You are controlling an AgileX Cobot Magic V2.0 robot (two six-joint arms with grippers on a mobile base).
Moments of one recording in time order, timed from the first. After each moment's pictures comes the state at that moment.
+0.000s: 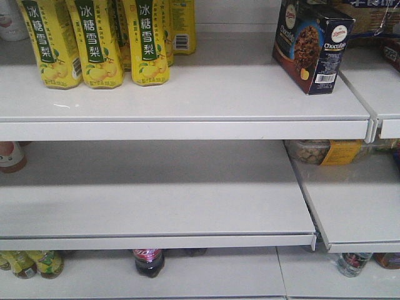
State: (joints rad) left arm -0.01 -0.01 0.03 0.04 0.13 0.01; right arm 0.00 -0.01 0.03 -0.05 0.04 0.06
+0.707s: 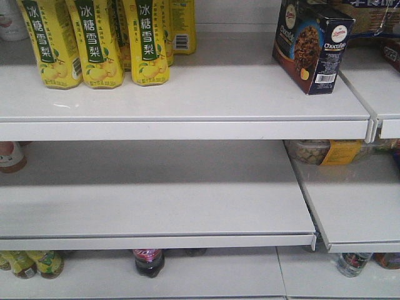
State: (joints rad) left arm -0.01 -0.01 0.03 0.04 0.13 0.01; right arm 0.00 -0.01 0.03 -0.05 0.04 0.06
